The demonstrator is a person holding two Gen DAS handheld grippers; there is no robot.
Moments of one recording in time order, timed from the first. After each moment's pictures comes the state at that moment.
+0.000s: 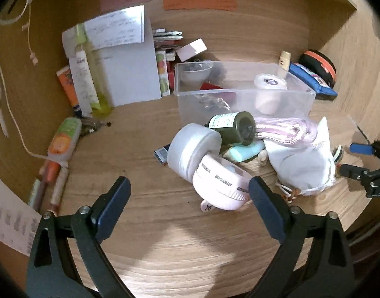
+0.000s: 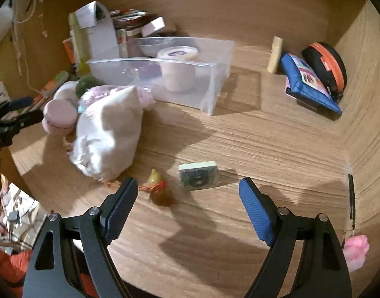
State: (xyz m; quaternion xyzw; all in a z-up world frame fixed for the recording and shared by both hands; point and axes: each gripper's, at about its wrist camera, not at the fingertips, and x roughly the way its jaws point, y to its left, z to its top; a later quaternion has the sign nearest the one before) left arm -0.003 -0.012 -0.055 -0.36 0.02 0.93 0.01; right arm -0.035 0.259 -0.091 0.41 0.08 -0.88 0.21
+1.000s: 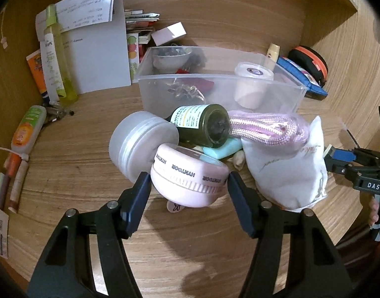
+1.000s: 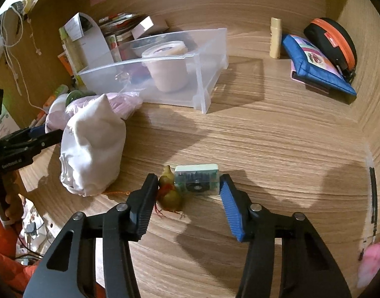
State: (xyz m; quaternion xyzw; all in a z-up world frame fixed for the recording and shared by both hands) left arm -0.033 0.014 -0.077 -0.39 -0.02 0.92 0.05; right arm -0.060 0.276 -0.102 0.42 0.03 -0.87 0.25
